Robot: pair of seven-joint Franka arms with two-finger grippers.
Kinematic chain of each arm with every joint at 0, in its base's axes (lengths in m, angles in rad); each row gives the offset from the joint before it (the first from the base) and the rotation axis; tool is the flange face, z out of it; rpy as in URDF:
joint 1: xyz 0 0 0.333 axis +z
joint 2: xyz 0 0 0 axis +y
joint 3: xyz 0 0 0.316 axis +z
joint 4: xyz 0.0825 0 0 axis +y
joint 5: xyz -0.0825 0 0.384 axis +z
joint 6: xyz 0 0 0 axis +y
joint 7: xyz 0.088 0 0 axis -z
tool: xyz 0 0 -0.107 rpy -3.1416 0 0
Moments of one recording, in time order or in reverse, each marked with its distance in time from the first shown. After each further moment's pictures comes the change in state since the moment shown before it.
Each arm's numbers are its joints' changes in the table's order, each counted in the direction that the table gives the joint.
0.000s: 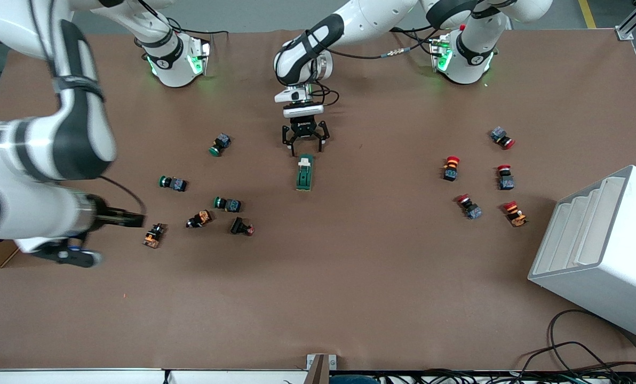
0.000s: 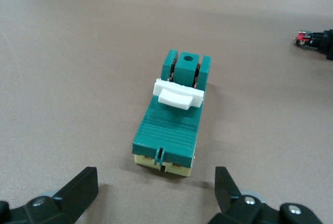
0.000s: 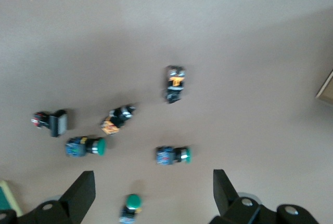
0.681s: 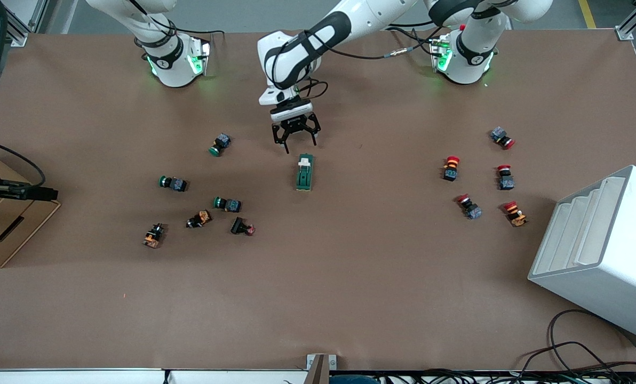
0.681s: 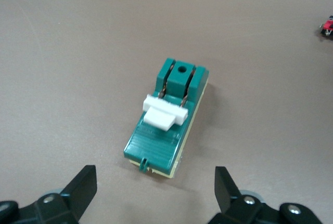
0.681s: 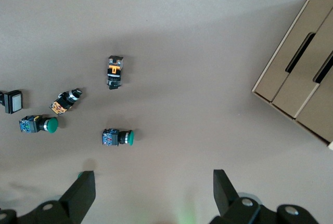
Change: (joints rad) left arm 0.019 -0.036 -0.020 -0.176 -0.381 -0.003 0.313; right arm -0.187 -0.099 0.003 -0.009 -0.022 0.108 -0.202
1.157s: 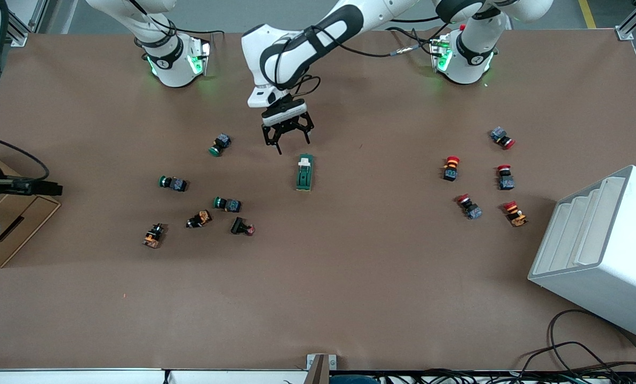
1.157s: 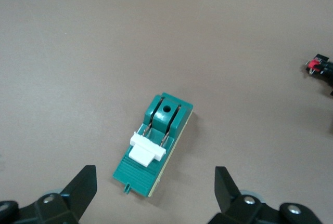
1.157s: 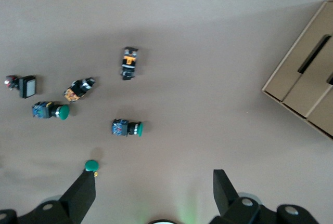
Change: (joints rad) left arm 0.039 -0.053 0.000 -0.118 -0.194 0.017 0.143; right arm 0.024 -0.007 0.038 -0.022 0.004 0.047 -0.006
